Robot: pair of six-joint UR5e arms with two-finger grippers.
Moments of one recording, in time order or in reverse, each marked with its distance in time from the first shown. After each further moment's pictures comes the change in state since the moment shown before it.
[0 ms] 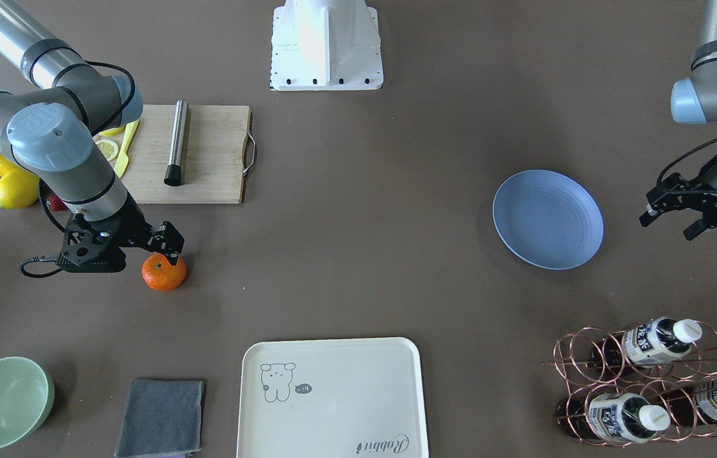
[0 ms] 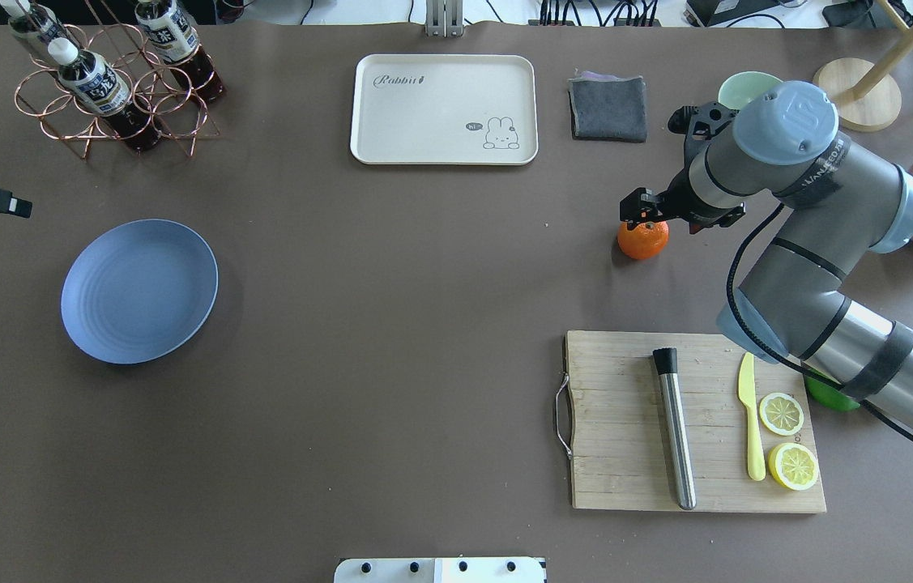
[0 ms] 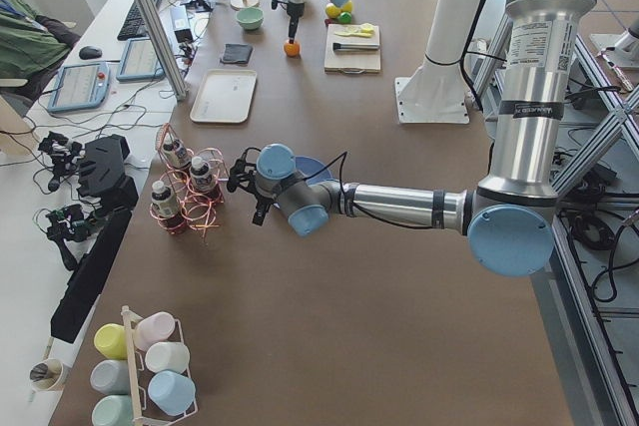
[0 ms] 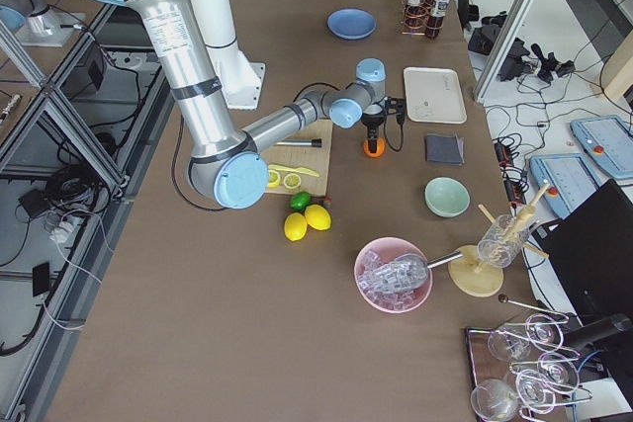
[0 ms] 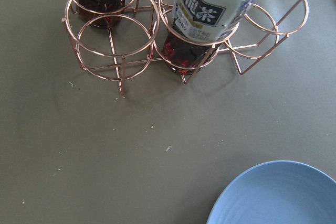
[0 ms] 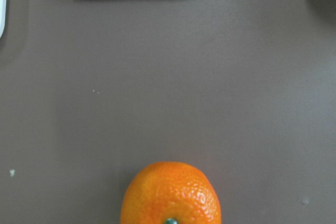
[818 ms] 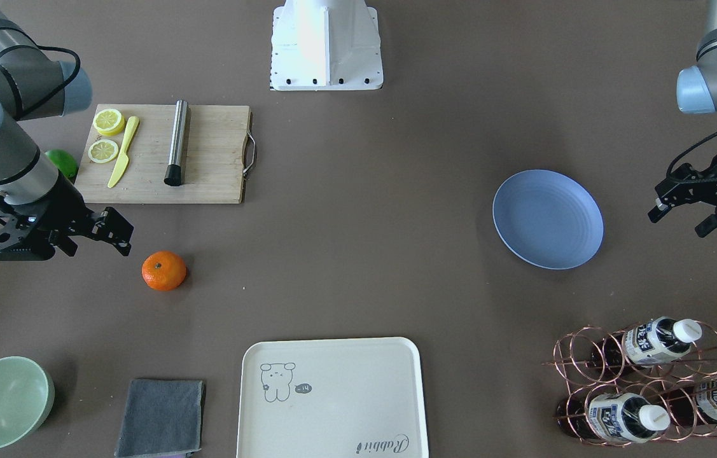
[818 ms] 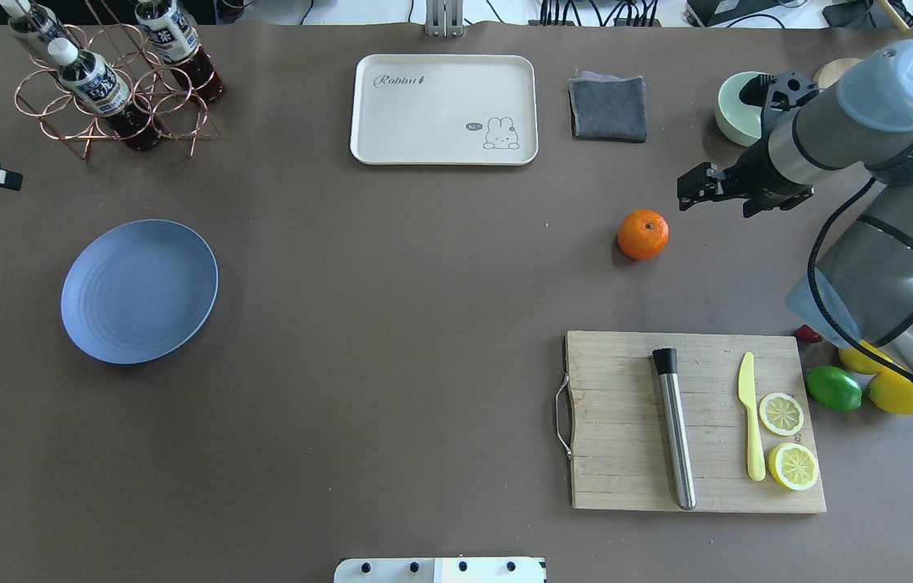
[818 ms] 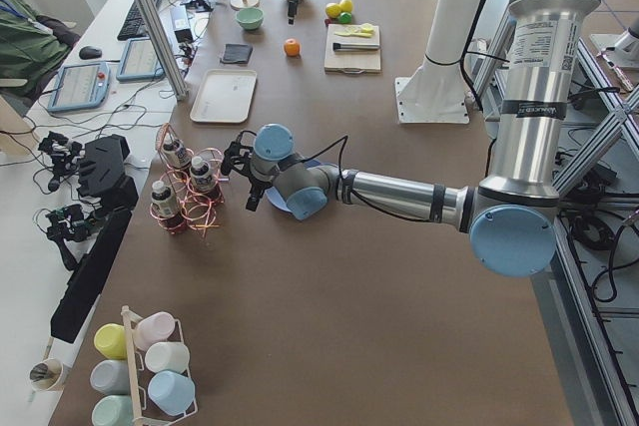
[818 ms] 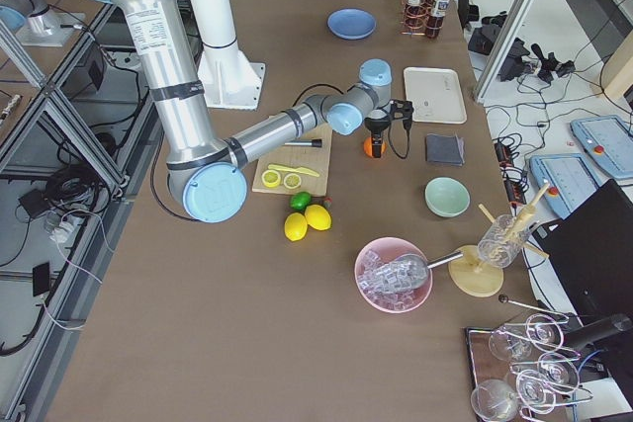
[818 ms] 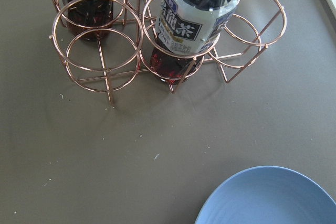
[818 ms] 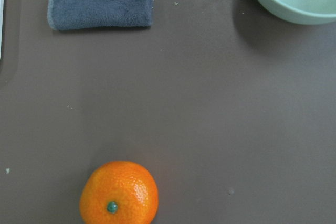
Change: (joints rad) left arm -0.069 -0.011 -0.102 0.115 0.000 0.041; right arm 0.084 -0.090 0.102 -0.001 0.071 -0.031
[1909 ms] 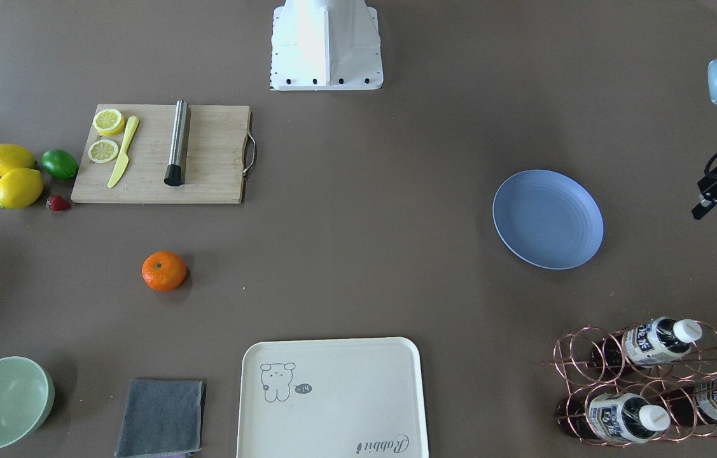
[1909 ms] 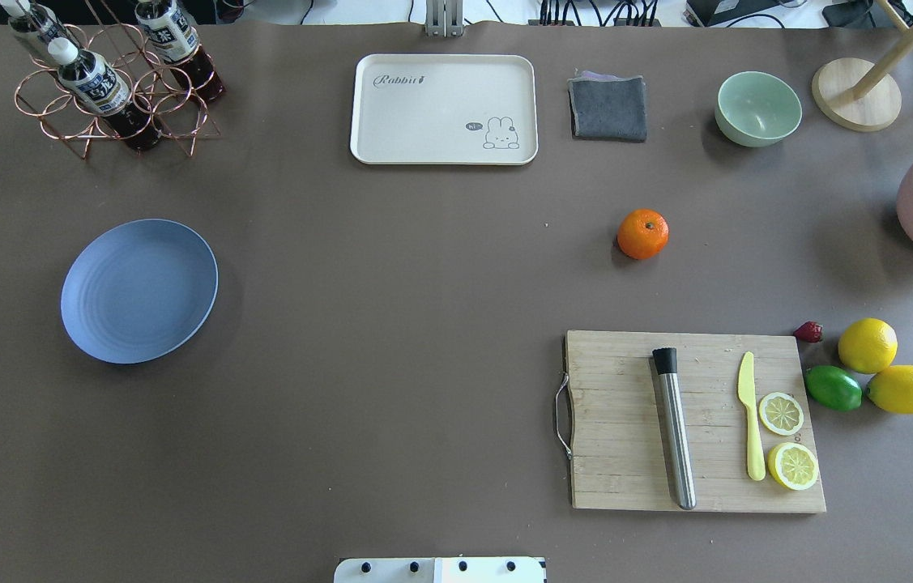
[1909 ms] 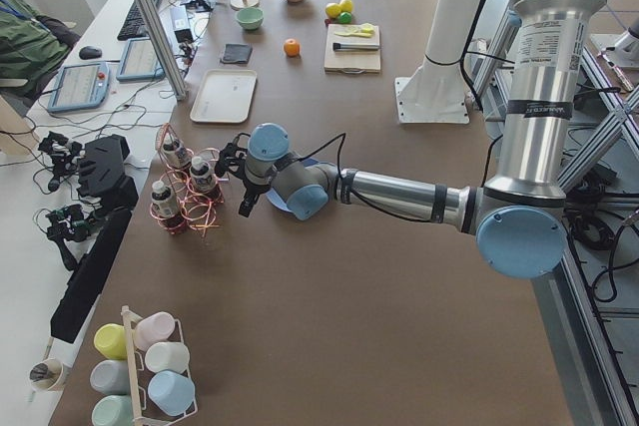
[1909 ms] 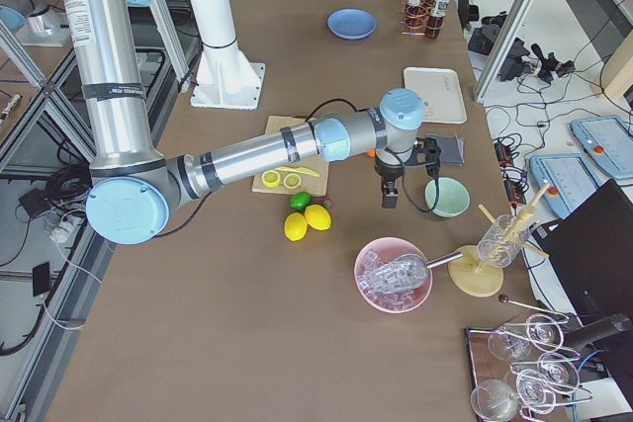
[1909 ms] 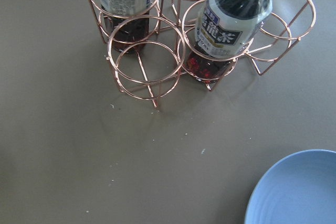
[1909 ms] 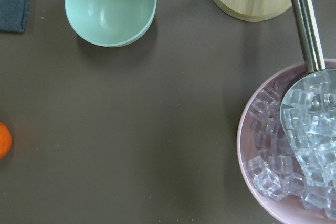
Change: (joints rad) left arm -0.029 0.006 -0.018 0.053 -0.001 0.086; right arm 0.477 -0.159 0.068 -0.313 0.335 -0.661
